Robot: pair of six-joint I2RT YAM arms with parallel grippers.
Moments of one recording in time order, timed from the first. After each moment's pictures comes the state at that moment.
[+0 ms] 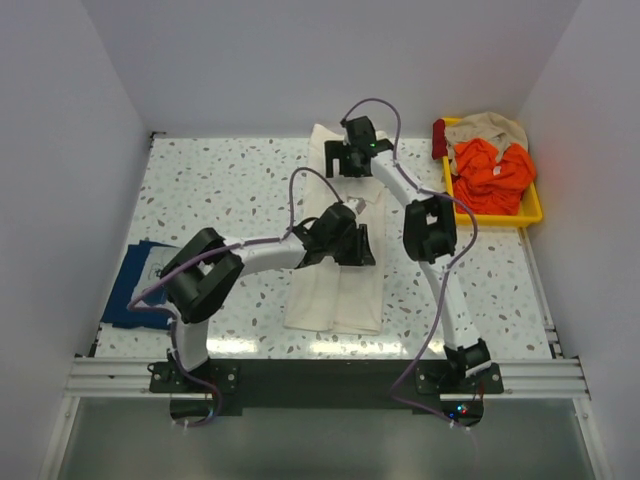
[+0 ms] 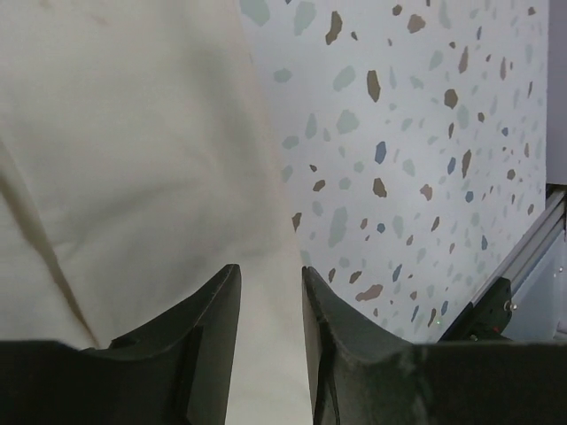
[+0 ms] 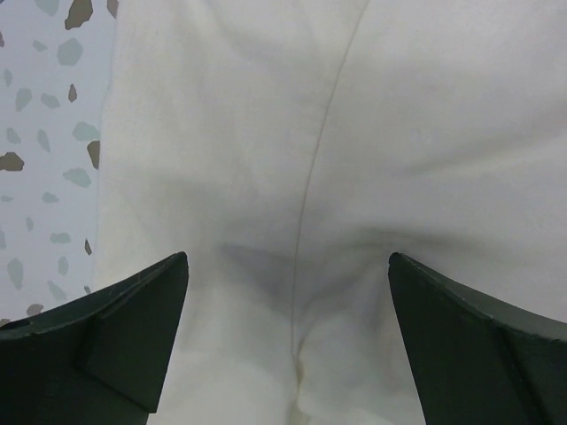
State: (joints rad) left arm -0.86 1.94 1.20 0.00 0.17 -0.76; right arm 0.38 2.62 2.42 -0.63 -0.02 0.27
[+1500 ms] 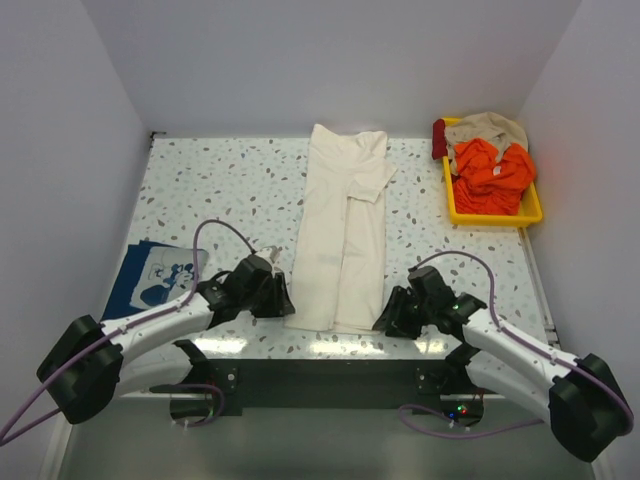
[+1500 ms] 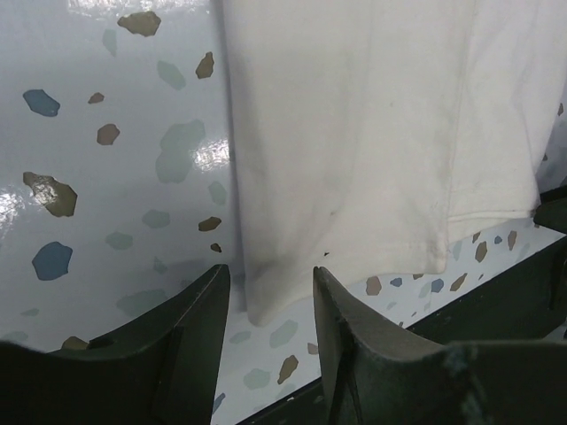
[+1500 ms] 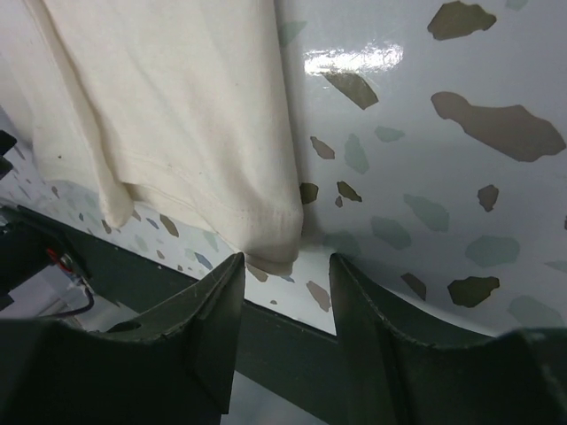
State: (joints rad) left arm -0.74 1.10 0.45 -0.27 0.07 -0.77; right arm 0.59 0.89 0.31 -0.45 -0.25 0.96
